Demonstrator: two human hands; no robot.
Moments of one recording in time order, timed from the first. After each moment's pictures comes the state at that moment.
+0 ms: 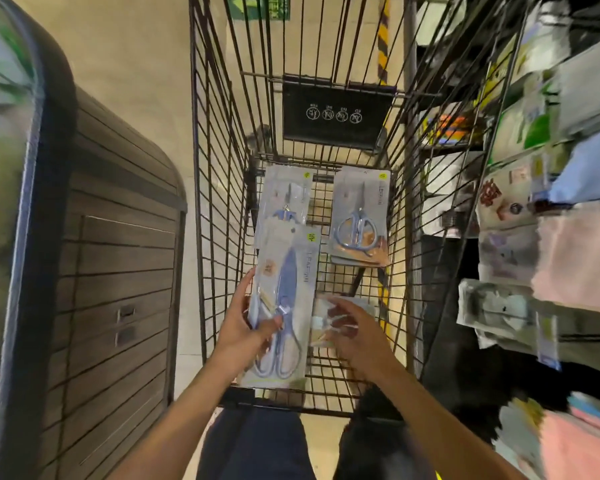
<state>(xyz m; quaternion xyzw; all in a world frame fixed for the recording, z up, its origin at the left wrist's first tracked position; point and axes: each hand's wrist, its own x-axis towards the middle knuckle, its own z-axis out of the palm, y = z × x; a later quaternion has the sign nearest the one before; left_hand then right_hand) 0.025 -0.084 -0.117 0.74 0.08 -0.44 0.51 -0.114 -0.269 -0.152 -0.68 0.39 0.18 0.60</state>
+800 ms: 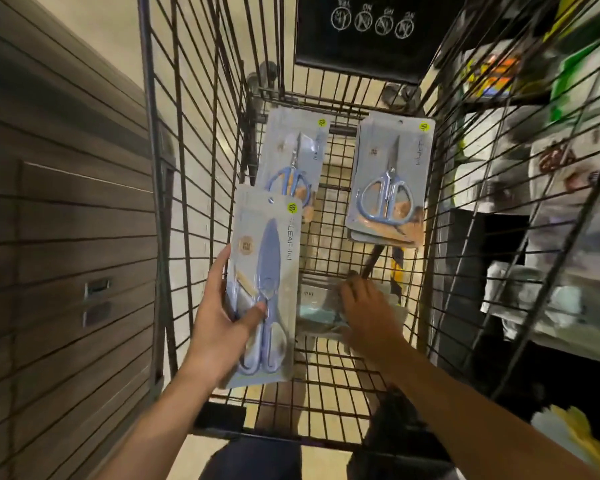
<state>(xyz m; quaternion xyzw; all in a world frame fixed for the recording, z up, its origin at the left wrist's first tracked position) 0.024 -0.064 -0.188 0.75 0.10 -0.38 0.53 -0.121 -0.266 -0.296 -0.94 0.11 0.25 0.19</state>
